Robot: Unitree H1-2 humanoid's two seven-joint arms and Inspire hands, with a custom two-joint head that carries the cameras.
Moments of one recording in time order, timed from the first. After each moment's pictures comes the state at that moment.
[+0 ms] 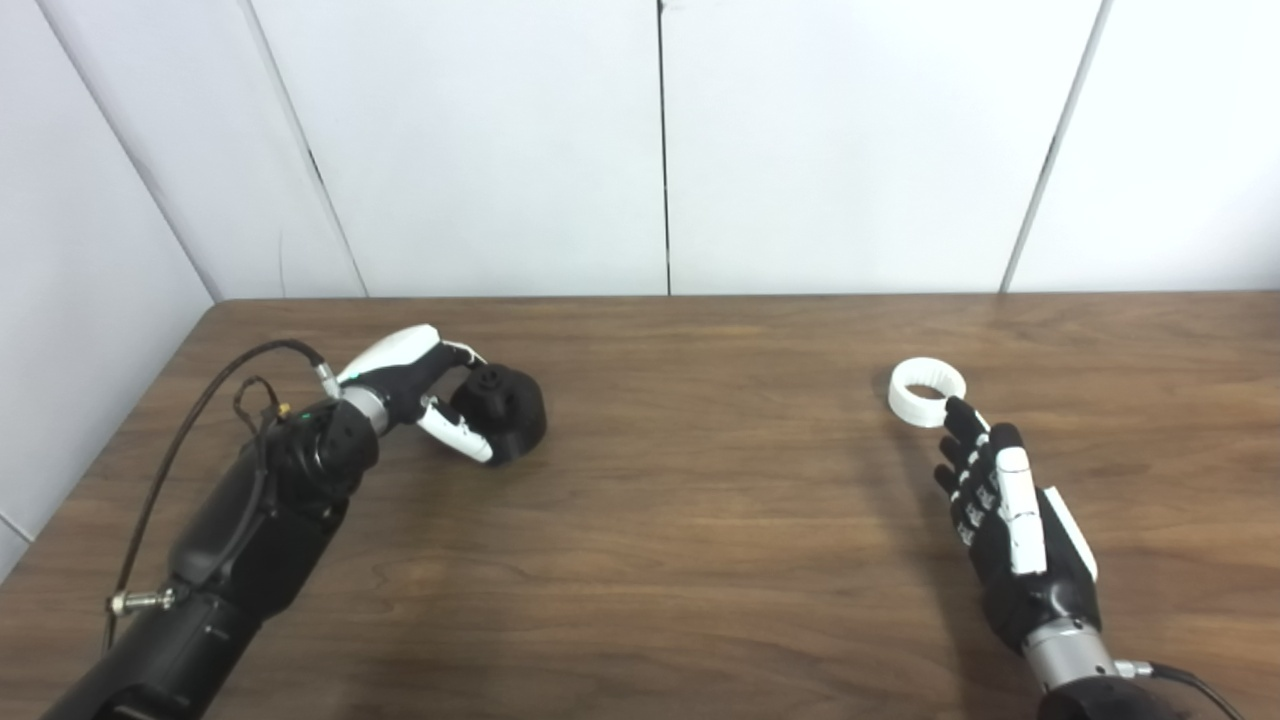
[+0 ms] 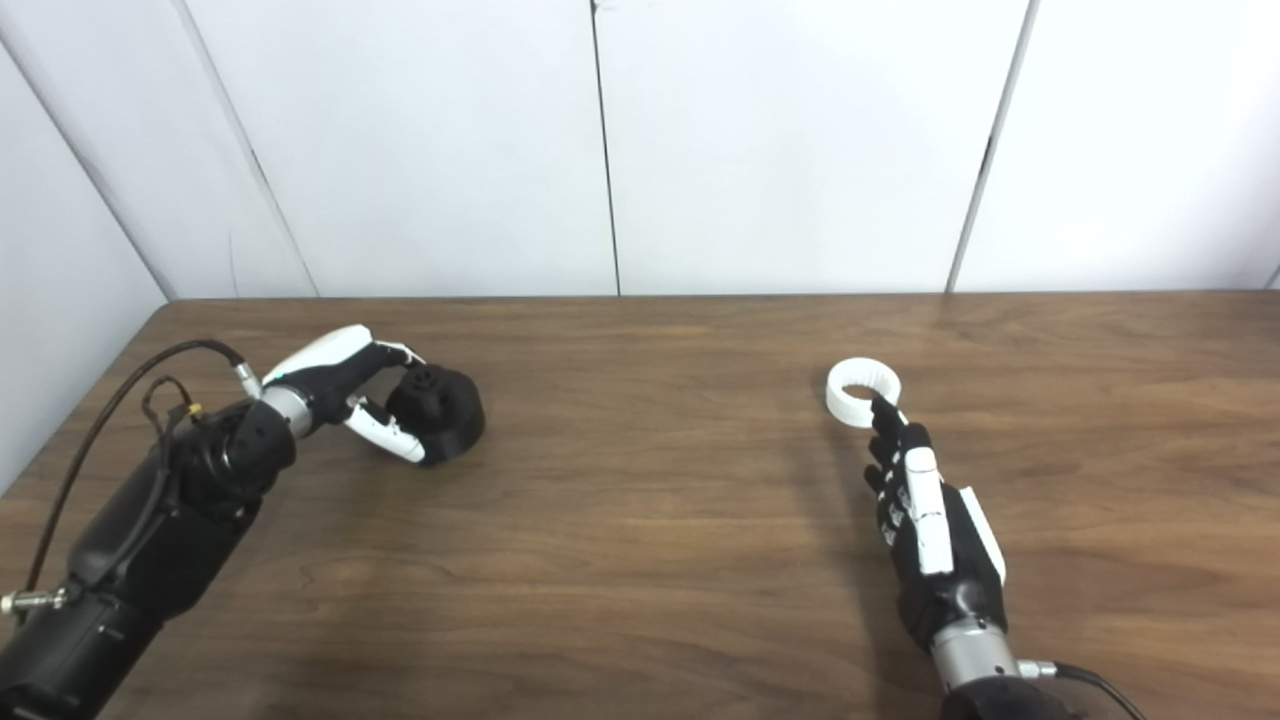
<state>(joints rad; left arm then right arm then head) -0.53 0.56 -0.30 0.20 0.57 0.38 -0.41 -0.02 -0.04 -0.05 -0.27 0.16 0.30 0.03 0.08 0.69</state>
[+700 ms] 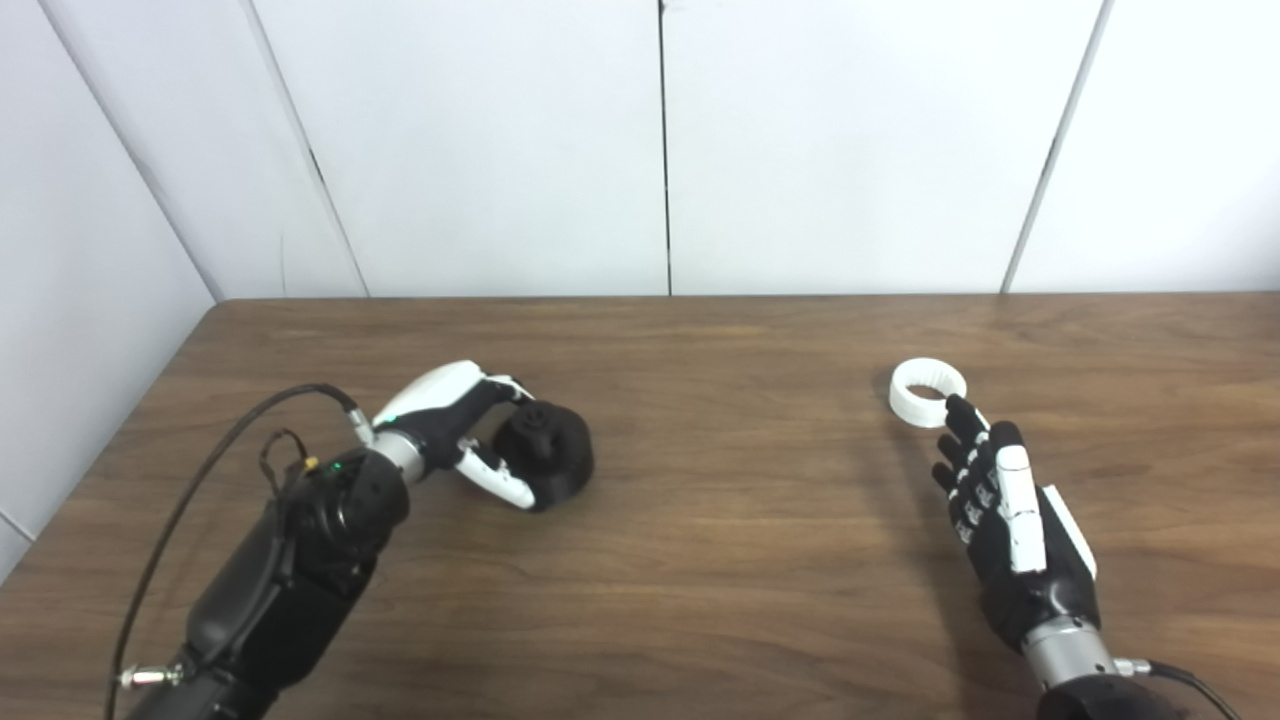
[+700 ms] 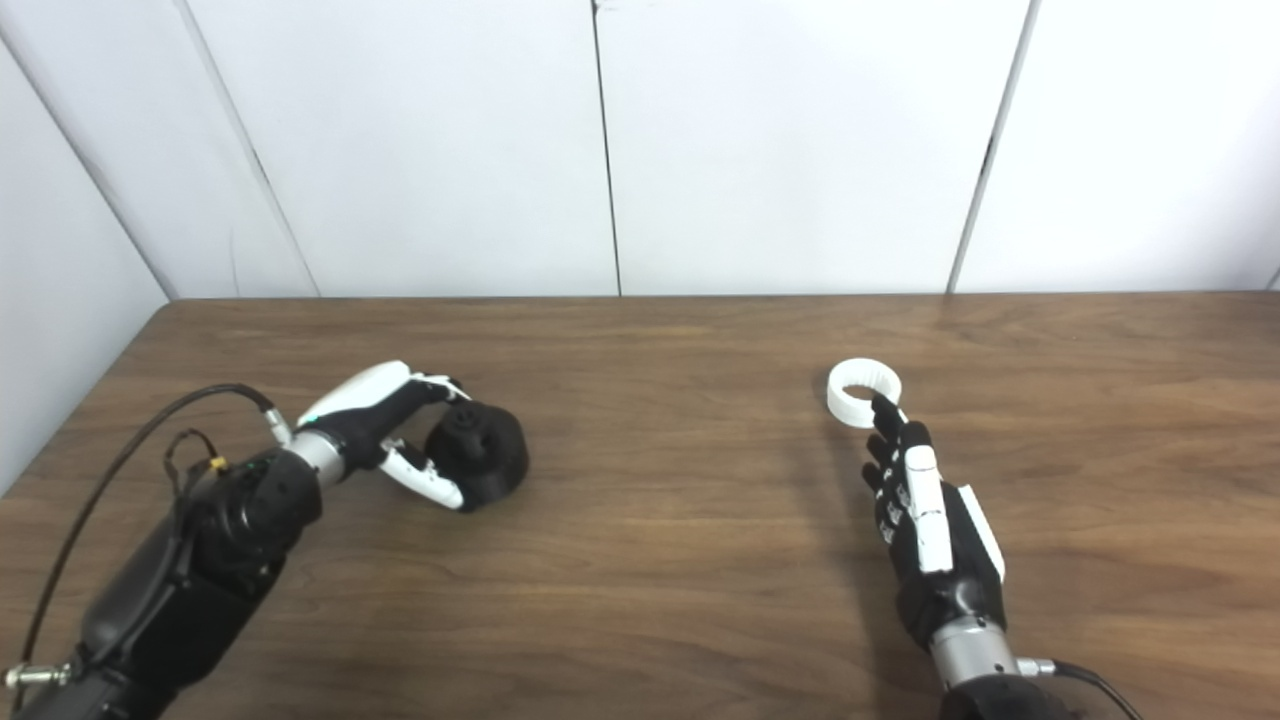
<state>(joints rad) -0.41 0.51 -0.32 -0.03 0.59 0.43 -0.44 -0.02 -0.04 -0.04 -0.27 0.16 0.30 0.03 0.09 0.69</state>
